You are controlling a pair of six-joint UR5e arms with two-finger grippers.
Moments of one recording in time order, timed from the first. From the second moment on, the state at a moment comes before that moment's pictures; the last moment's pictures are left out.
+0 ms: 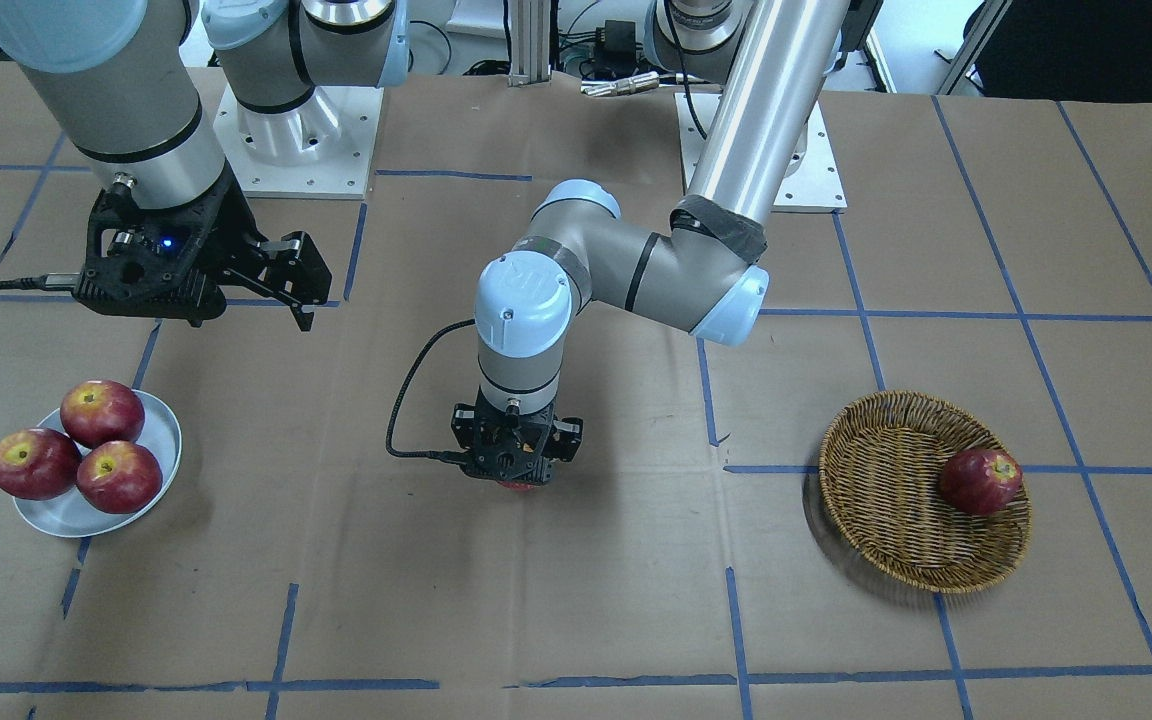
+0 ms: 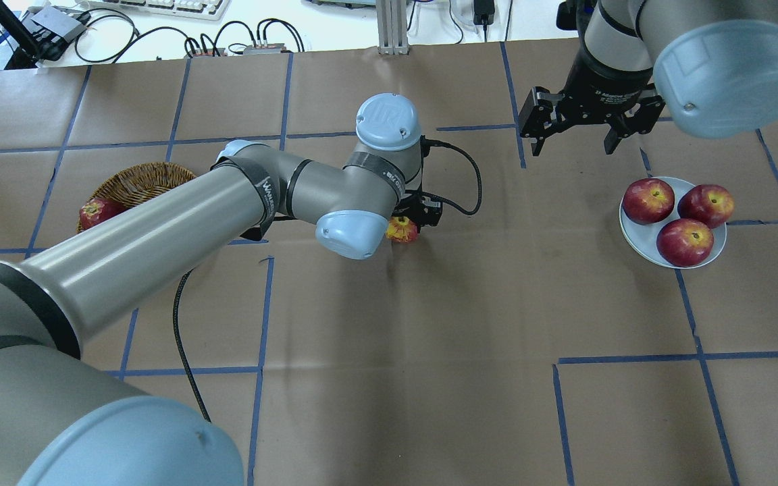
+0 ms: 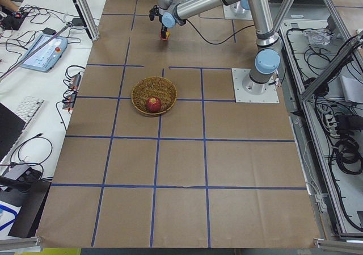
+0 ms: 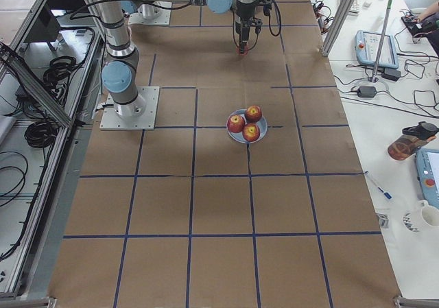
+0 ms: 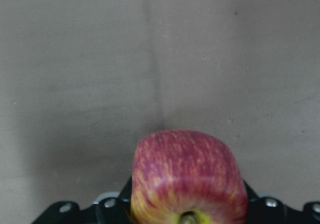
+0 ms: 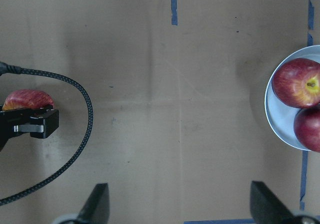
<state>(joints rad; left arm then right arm) -1.97 -2.14 -1.64 -0.87 1.56 -0.28 1.60 -1.49 1.60 -1.71 -1.58 0.06</state>
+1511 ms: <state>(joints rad) -1.94 -2.09 -1.59 -0.91 1.57 -0.24 1.60 -1.48 1.58 -1.70 -1.59 0.05</state>
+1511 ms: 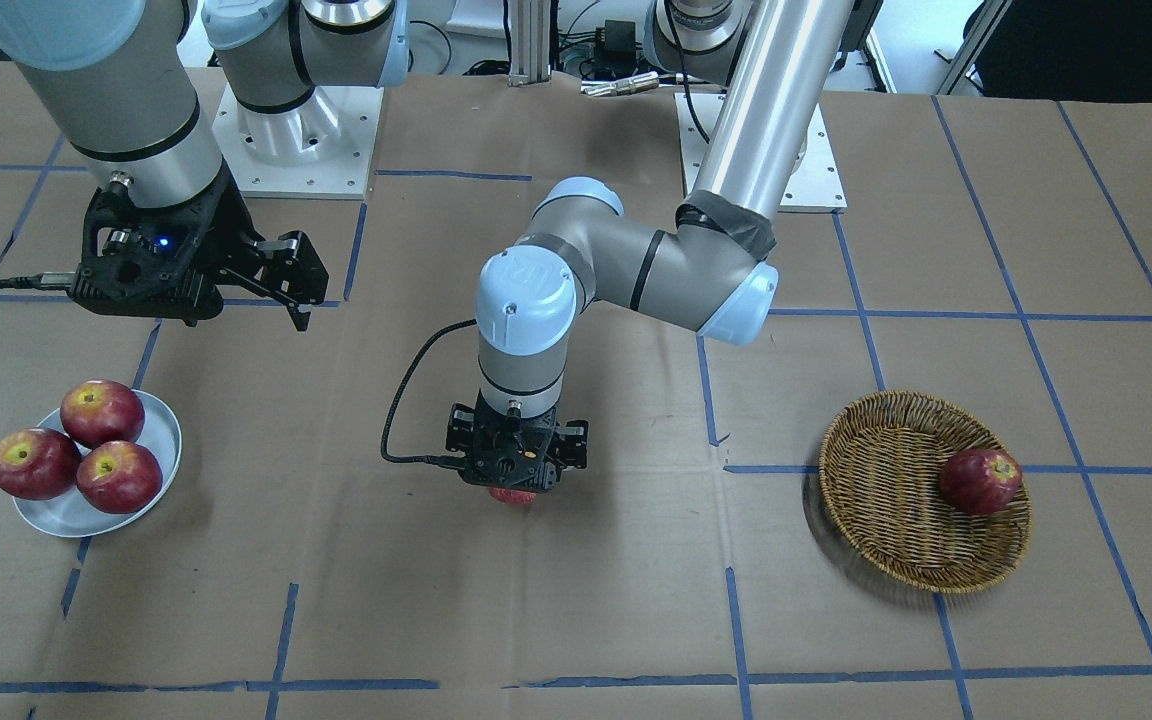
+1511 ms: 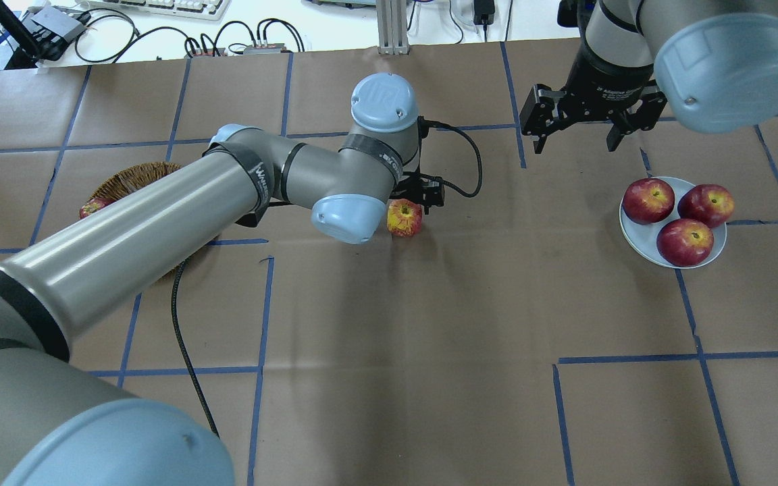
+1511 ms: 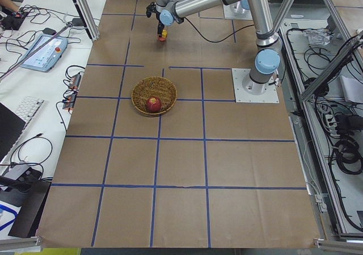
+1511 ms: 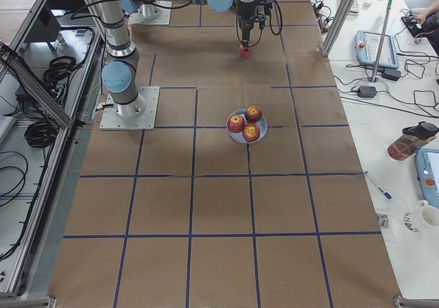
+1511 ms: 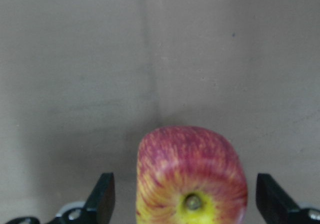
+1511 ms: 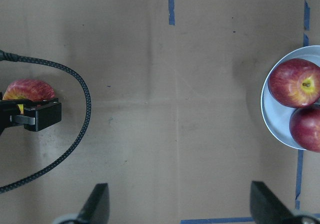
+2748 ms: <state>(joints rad) -1.59 -1.53 -1.60 -1.58 1.63 0.08 1.82 -1.16 1.33 -1.78 -1.61 0.34</state>
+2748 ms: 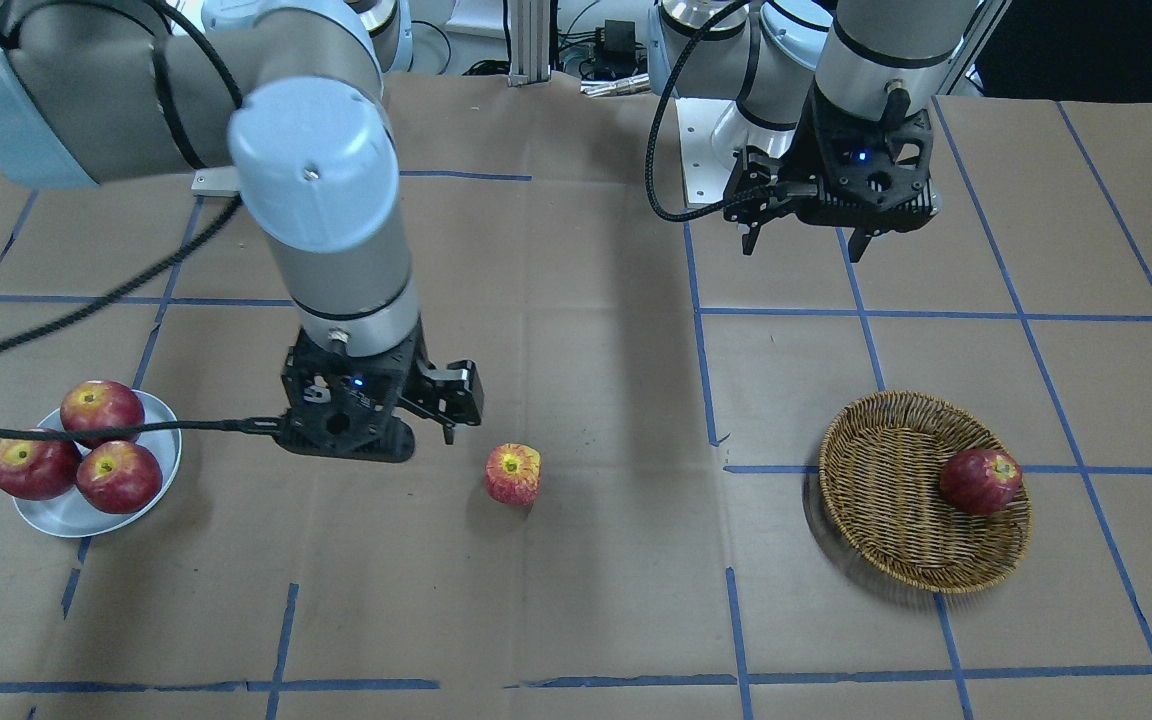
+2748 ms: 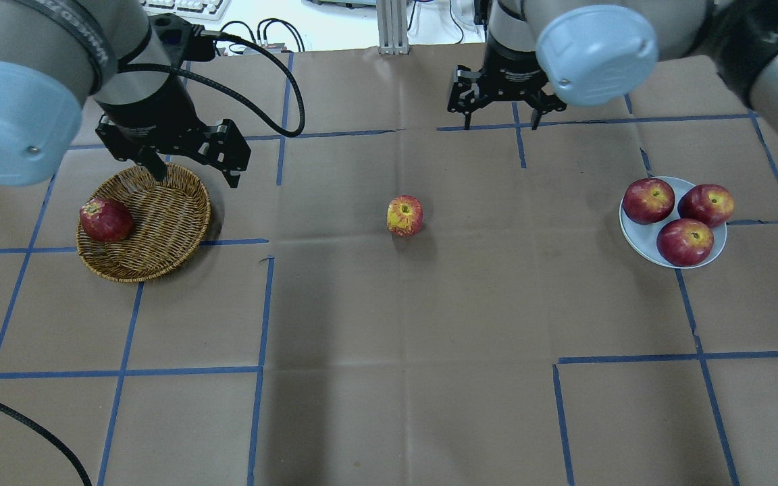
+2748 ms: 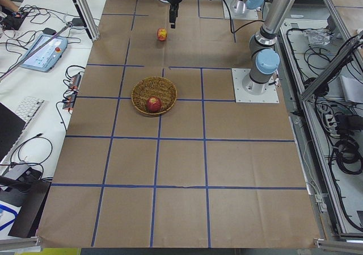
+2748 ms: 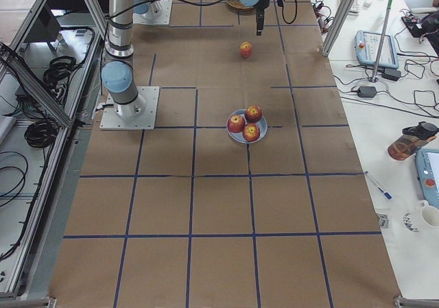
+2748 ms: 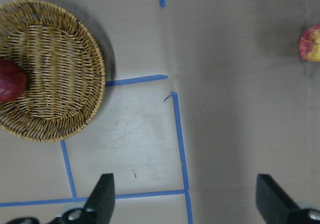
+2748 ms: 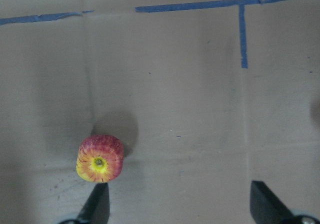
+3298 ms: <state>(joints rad) -1.56 -1.50 -1.61 -1.58 1.63 0.08 1.91 -1.01 1.35 -1.92 -1.60 0.43</state>
